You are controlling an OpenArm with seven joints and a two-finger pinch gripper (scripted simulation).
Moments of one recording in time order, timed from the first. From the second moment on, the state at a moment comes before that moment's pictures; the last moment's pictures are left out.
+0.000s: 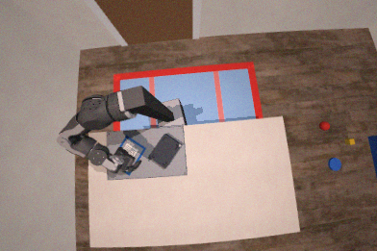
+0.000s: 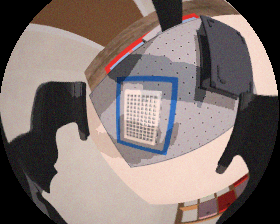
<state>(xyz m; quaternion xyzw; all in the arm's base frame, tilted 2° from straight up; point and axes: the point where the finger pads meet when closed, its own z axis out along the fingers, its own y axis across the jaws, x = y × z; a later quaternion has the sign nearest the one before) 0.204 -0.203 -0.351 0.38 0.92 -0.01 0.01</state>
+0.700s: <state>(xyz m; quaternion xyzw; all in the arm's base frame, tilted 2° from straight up) 0.199 -0.239 -0.378 0.38 0.92 -0.01 0.01</state>
